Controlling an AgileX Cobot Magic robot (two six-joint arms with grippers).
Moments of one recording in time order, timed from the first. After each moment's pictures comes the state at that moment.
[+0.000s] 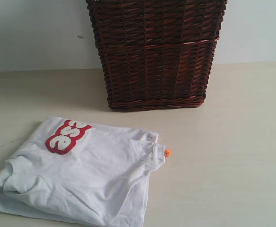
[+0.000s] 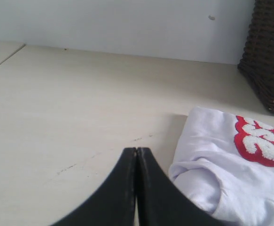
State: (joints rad) left arm 0.05 0.01 0.00 0.02 0.34 -0.09; right arm -0.04 0.00 -0.37 0.62 0.25 -0.35
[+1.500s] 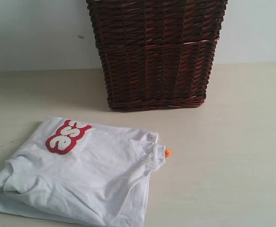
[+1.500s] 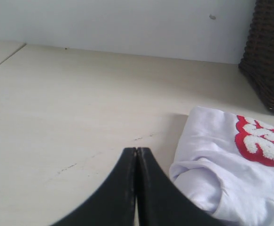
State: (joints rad) left arm 0.05 0.01 0.00 0.02 0.34 -0.09; right arm -0.04 0.00 0.00 -0.06 -0.13 0.05
